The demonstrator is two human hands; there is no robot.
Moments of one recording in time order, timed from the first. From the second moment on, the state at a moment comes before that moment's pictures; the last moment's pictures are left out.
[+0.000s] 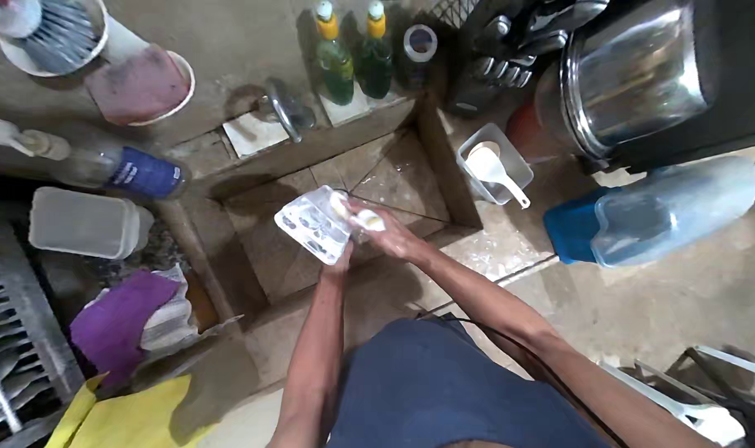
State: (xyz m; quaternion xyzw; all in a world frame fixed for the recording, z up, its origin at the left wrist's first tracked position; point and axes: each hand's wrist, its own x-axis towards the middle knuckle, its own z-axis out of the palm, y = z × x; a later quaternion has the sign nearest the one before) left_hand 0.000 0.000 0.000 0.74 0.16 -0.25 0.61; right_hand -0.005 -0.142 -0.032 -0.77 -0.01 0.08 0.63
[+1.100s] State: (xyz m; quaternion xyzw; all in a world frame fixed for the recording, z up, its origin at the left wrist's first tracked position) left_hand -0.001 0.058 -0.015 0.61 0.12 -0.05 0.78; right_hand -0.014 -0.142 -0.021 -0.88 0.04 -0.13 0.46
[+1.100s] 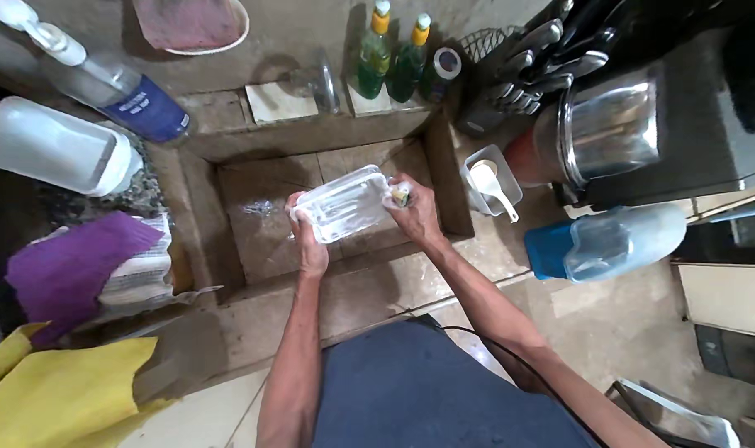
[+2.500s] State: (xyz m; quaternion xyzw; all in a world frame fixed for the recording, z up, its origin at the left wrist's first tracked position) left_hand 0.010 0.036 -0.094 0.73 0.06 -0.05 0.68; right_hand -0.057 -0.197 -0.061 -0.77 0.17 0.05 0.61
